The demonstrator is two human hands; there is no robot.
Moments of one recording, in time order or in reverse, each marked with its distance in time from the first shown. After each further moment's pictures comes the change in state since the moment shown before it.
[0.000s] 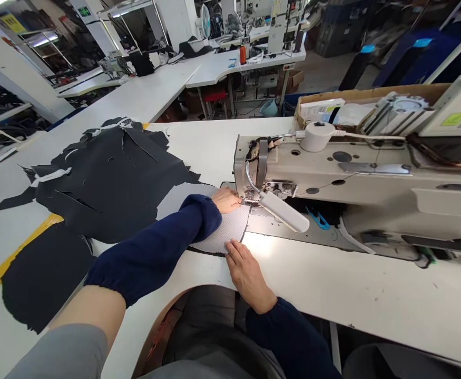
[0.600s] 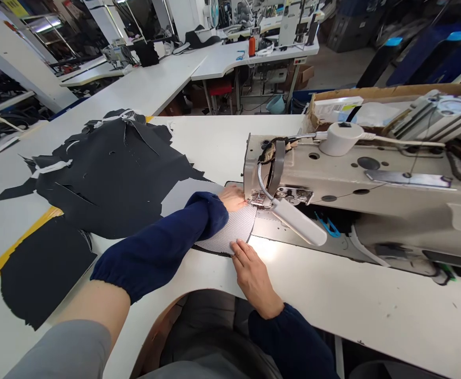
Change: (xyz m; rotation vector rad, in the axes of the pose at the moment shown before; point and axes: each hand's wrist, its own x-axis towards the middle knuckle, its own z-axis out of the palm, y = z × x) left_hand 0.012 -0.004 -0.001 -0.019 -0.032 -0.012; right_hand 0.003 0.012 -0.001 -0.024 0.036 -0.002
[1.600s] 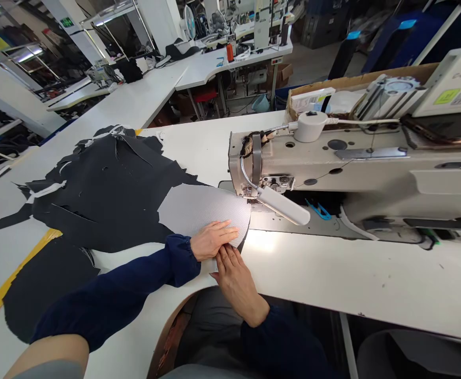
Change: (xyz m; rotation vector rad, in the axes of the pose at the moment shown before) left_hand -0.121 0.055 0.024 -0.102 -0.046 0.130; right_hand 0.004 -0.057 0.024 -0.081 0.033 0.115
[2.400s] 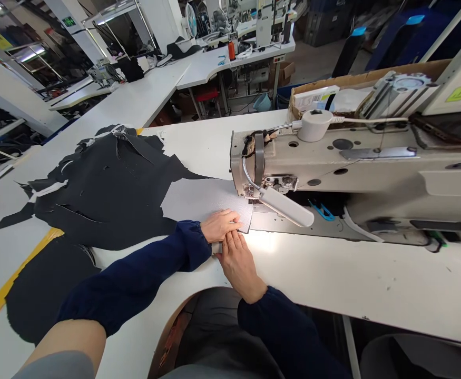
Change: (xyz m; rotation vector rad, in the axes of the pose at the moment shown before) left_hand 0.039 -0.023 -0.016 0.109 0.028 0.071; right_hand 0.028 0.022 0.010 -0.099 -0.027 0.078
